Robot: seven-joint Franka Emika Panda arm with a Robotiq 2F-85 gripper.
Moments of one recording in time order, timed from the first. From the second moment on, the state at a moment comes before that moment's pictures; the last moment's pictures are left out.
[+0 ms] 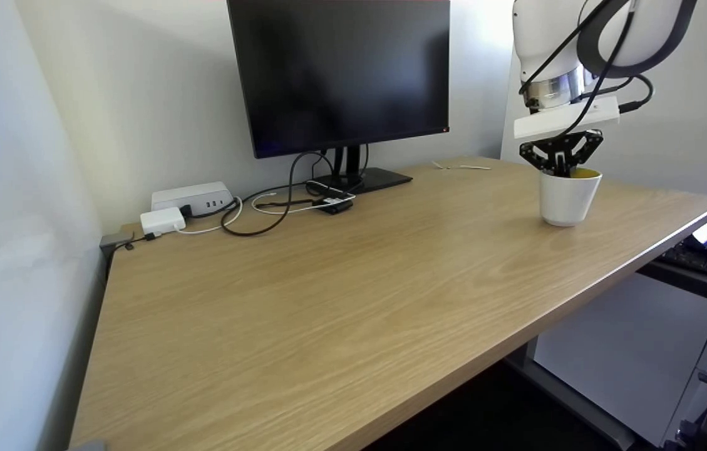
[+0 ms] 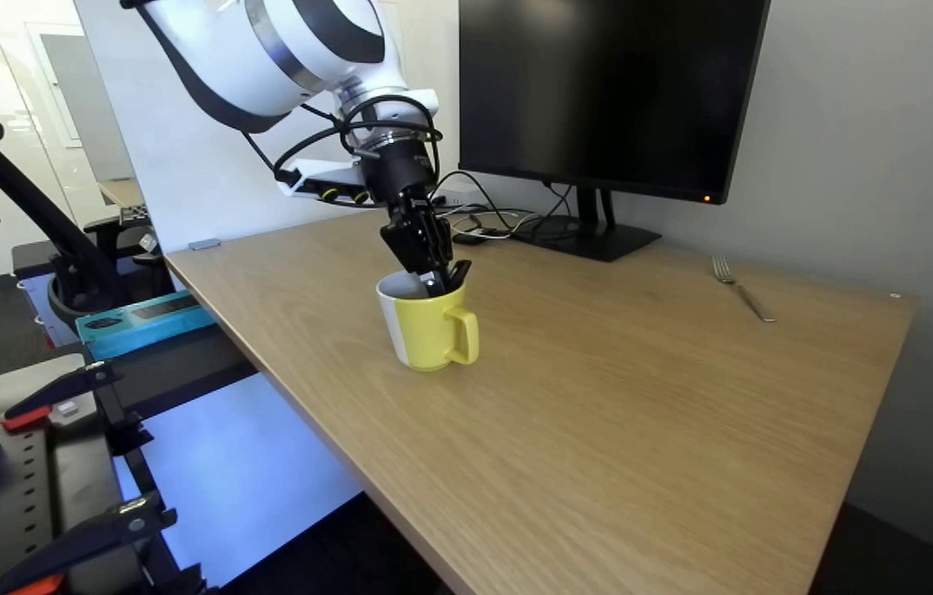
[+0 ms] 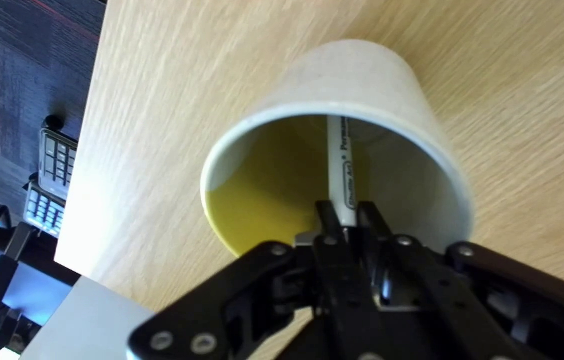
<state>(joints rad) 0.10 0.33 -0.22 -2.31 -0.73 2.56 1.51</state>
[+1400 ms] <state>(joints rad) 0.08 -0.02 -0.12 -2.43 -0.64 2.39 1.40</state>
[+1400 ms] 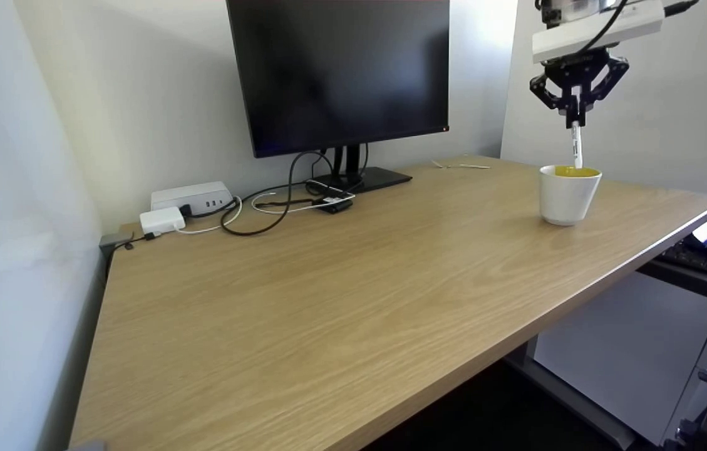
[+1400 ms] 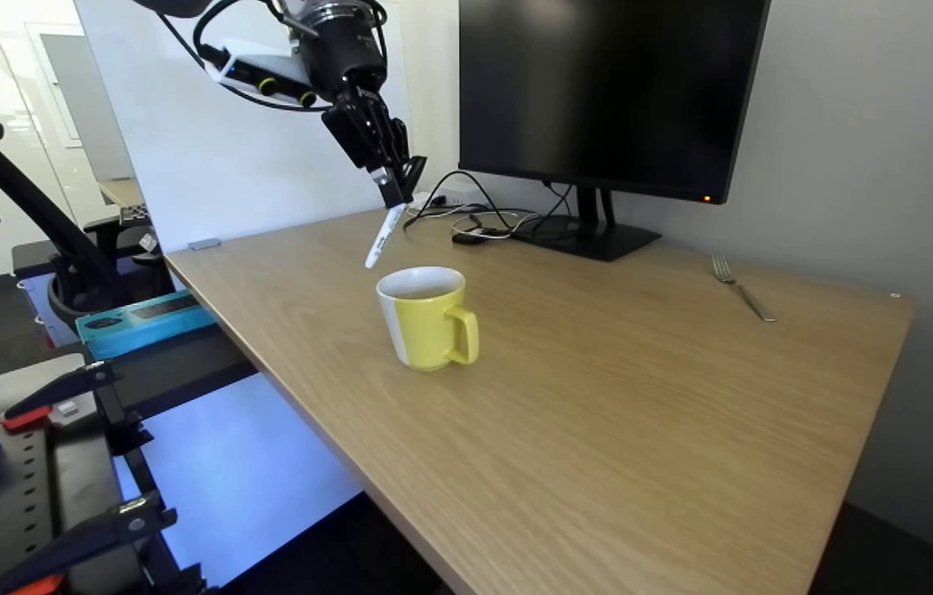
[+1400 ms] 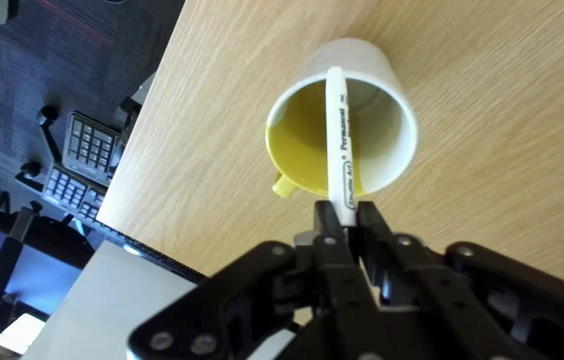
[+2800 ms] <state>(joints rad) 0.10 -0.02 0.04 -2.36 -0.18 2.24 0.44</state>
